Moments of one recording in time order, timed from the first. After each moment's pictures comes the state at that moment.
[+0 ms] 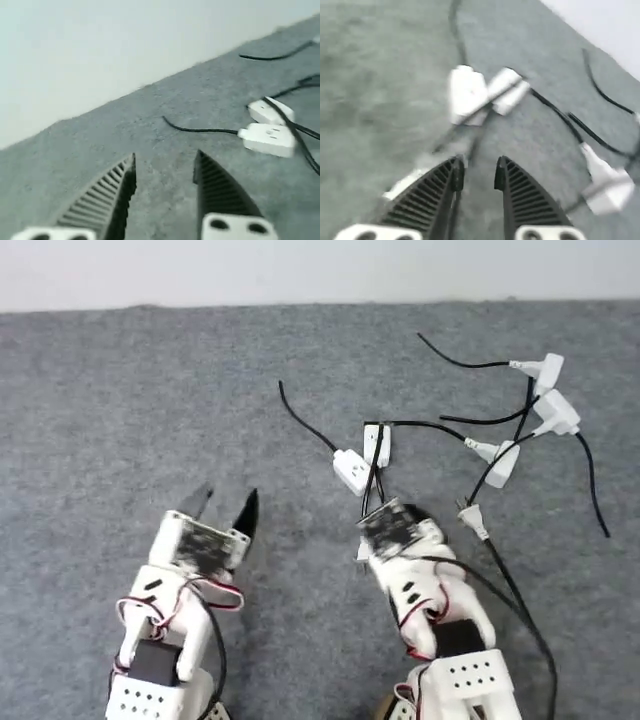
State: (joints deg) left arm 9.9 -96.0 97.4 28.1 -12.1; right arm -11.9 -76.5 93.2 24.8 25.5
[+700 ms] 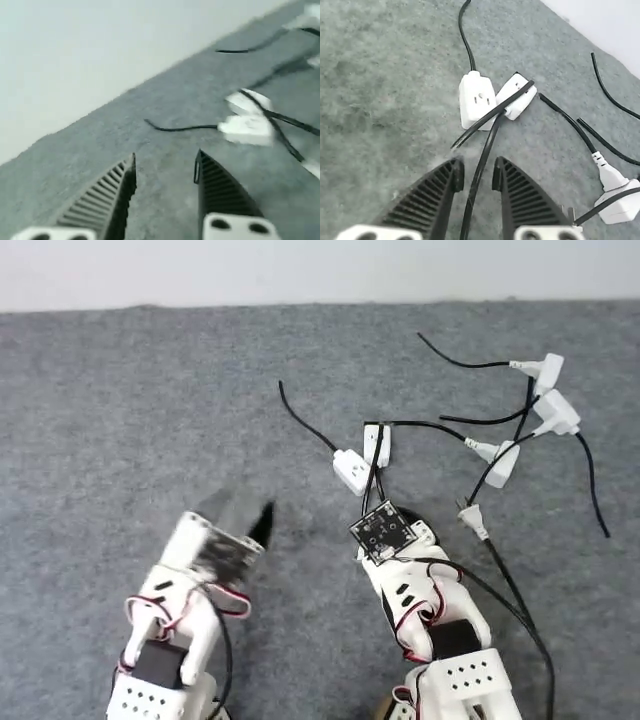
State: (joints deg) left arm 14.7 -96.0 97.4 30.2 -17.0; right arm -16.6 -76.5 93.2 24.8 26.2
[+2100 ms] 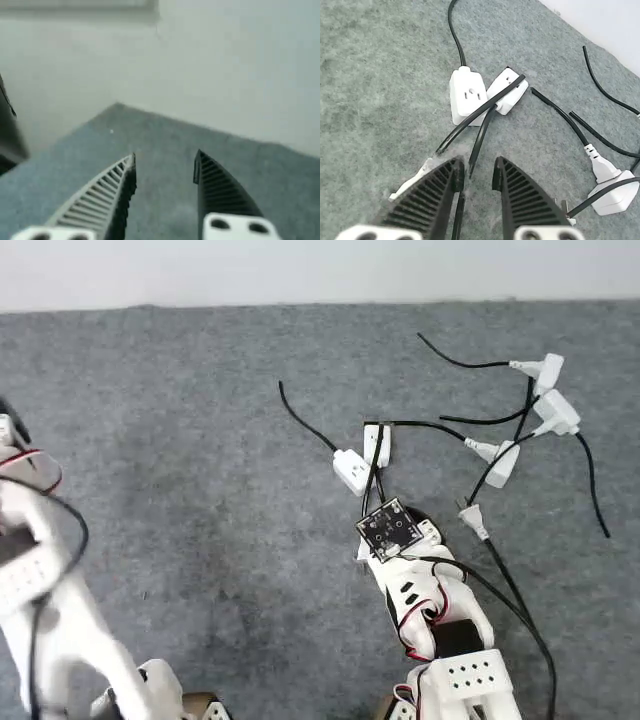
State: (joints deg) left arm -39.0 -23.7 44.4 10.6 5.1; right arm -14.5 -76.5 93.2 24.8 26.2
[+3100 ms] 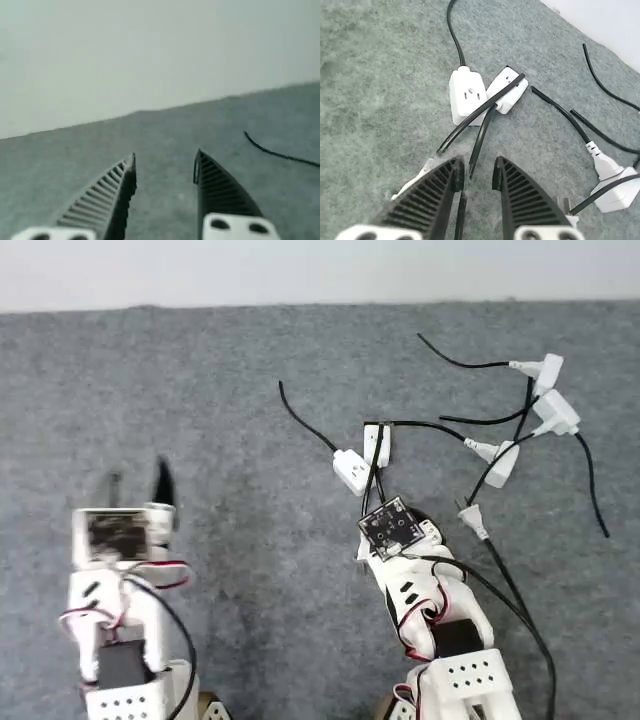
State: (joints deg) left arm -8.8 -92.7 87.5 31.2 -6.0; right arm -14.5 -76.4 92.2 27.2 24.1
